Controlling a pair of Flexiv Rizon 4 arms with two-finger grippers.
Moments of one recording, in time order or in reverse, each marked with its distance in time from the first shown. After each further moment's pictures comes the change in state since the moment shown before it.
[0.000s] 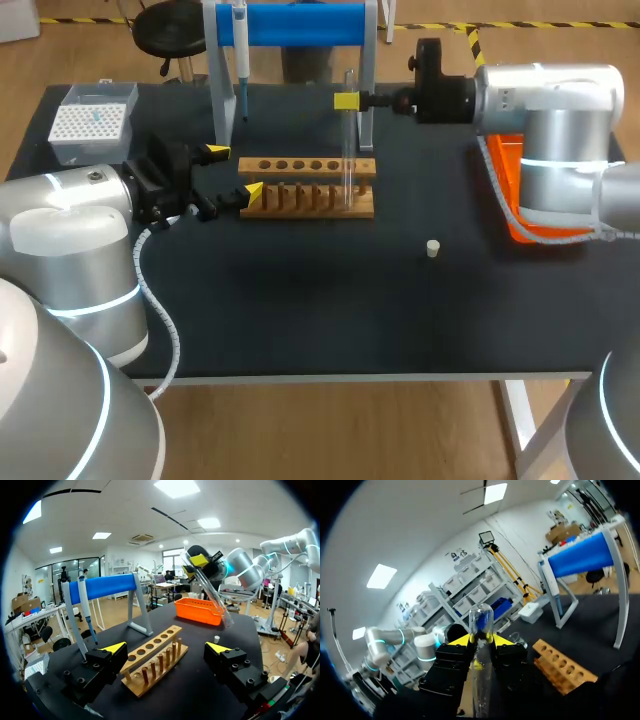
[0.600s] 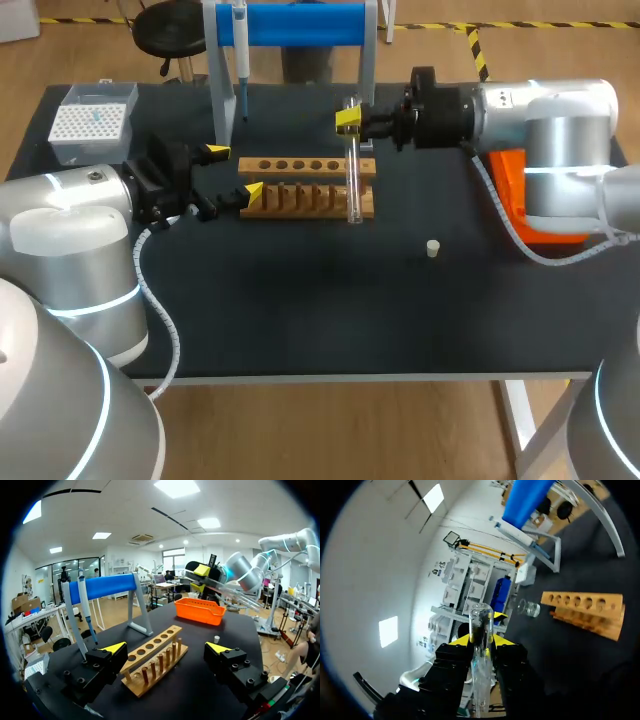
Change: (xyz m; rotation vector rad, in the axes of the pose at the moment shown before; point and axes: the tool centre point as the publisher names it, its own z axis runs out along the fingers) left arm 0.000 0.000 0.000 0.000 0.000 0.000; right arm -0.002 -0.030 -0.002 0.054 0.024 0.591
